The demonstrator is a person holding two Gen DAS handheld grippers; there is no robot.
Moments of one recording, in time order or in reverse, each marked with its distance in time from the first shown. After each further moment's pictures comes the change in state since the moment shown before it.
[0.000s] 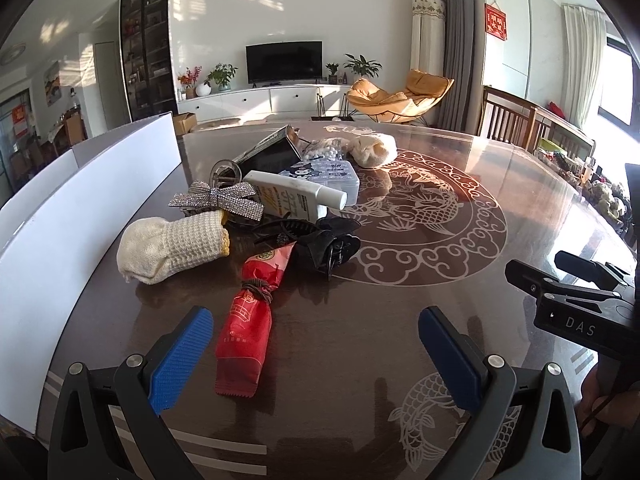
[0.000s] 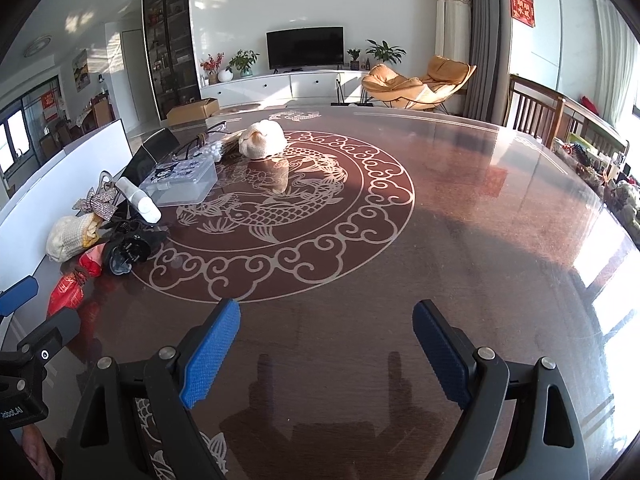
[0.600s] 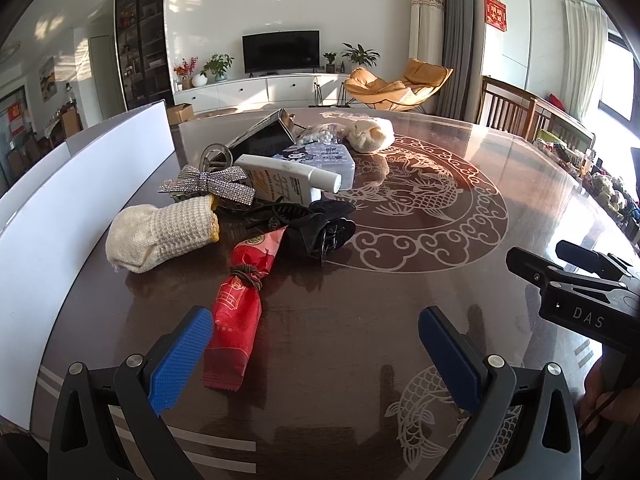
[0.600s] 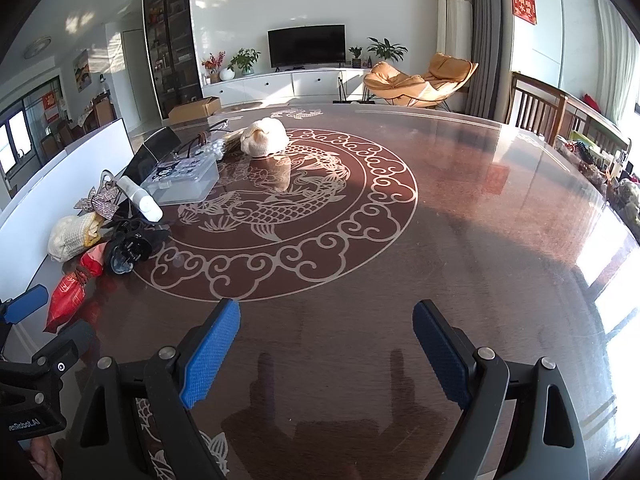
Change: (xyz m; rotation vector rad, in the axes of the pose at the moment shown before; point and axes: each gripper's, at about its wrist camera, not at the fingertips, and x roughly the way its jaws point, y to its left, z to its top) left arm 0.009 -0.004 -0.004 0.003 0.043 -0.006; right arm 0.001 0.000 0.000 0.001 0.008 0.009
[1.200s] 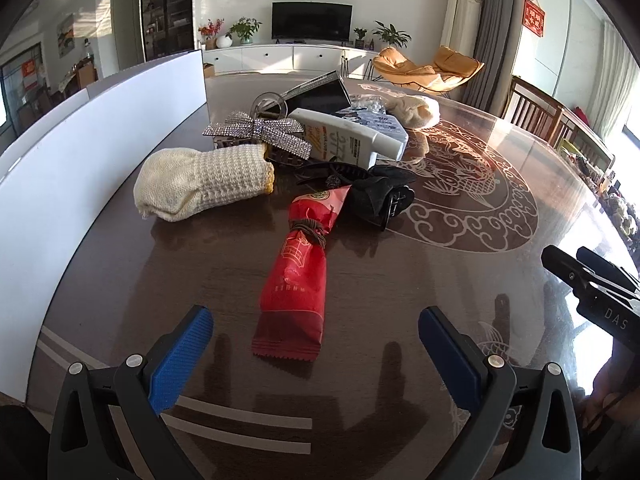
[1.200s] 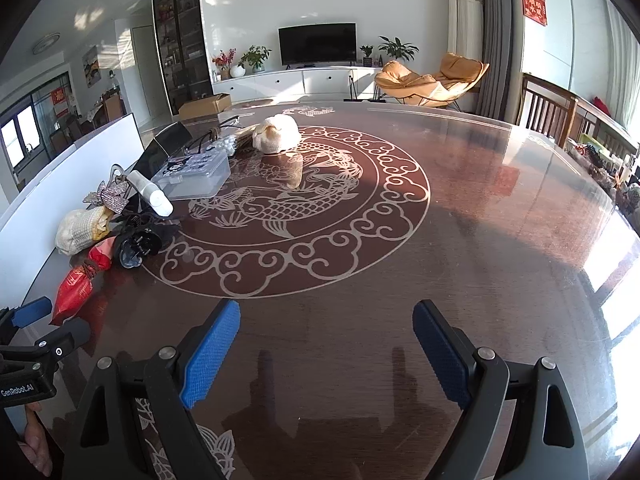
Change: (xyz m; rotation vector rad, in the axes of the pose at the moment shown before) left arm 0.011 0.043 -0.011 -0.143 0.126 -0.004; right arm 0.002 0.004 -0.001 -0.018 0.007 0.046
